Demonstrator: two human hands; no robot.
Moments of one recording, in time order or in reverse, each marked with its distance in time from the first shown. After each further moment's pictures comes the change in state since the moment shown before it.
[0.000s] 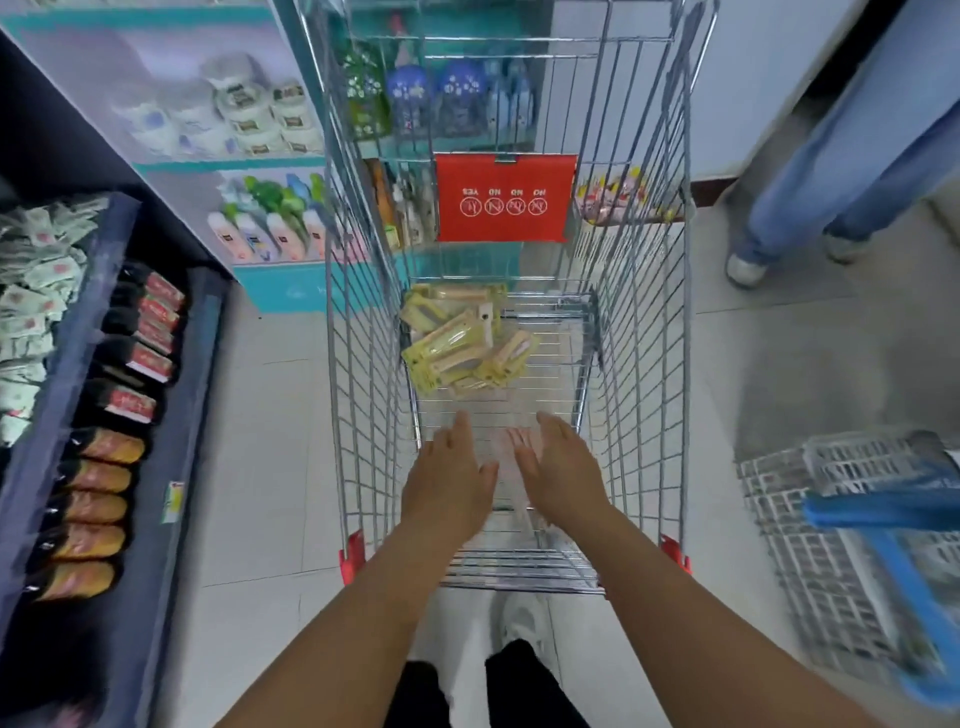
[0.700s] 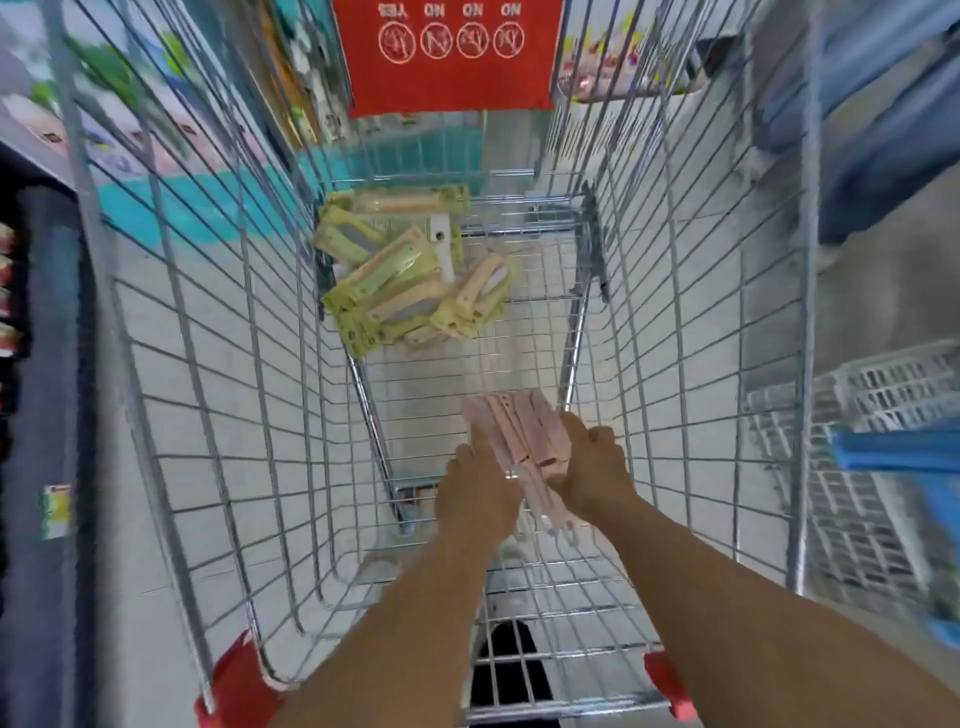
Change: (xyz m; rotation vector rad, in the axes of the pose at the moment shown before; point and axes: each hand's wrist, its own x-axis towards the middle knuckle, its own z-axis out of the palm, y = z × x) left_hand 0.117 -0.025 0.173 0.023 -0.299 -0.098; right_hand 0.100 0.132 0.099 -0.039 -0.199 0.361
